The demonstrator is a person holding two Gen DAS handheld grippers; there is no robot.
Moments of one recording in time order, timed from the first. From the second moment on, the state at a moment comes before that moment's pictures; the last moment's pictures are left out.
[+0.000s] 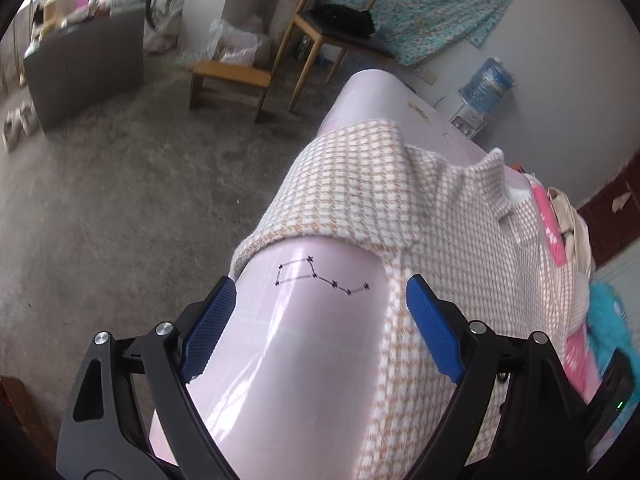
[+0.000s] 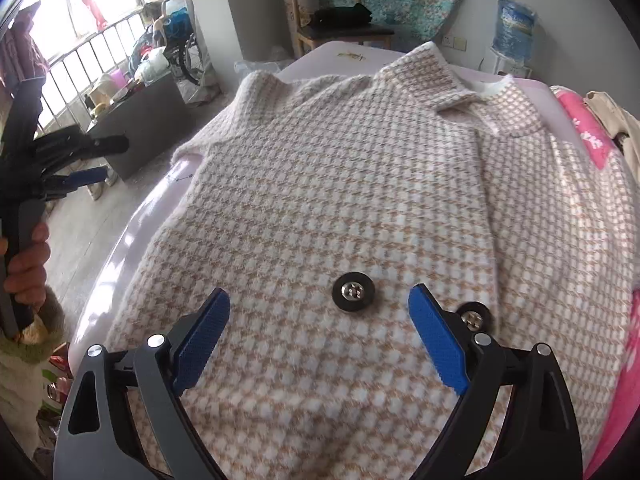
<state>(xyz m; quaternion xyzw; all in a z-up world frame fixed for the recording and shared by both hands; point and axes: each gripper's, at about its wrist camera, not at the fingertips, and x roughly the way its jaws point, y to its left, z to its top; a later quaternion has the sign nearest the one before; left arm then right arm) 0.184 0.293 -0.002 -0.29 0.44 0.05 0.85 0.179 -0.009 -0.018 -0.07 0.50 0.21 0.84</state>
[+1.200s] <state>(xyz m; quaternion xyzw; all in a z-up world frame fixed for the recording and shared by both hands) 0.273 0.422 -0.206 -0.65 0.46 0.08 0.60 0.186 -0.013 -0.037 -0.04 0.50 0.19 0.84</state>
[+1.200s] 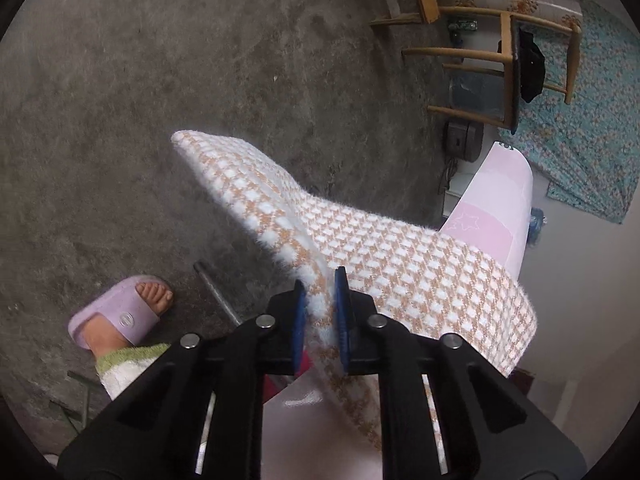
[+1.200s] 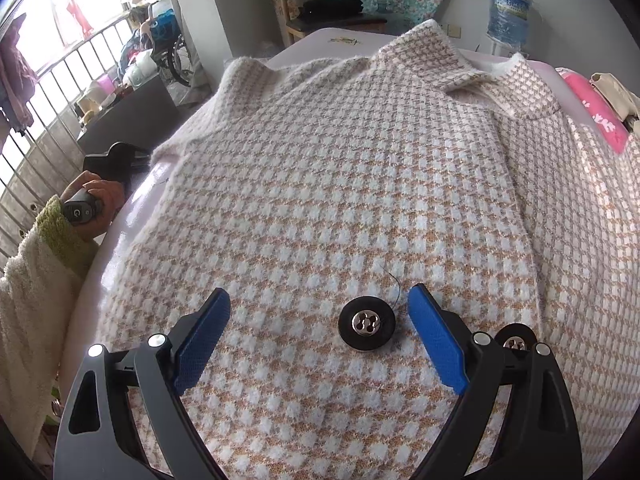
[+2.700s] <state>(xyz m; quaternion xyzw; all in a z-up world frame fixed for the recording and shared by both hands) 0.186 0.120 -0.037 0.04 0.49 -0.03 0.87 0.154 -0.113 -0.038 0.03 0.50 0.14 0.85</state>
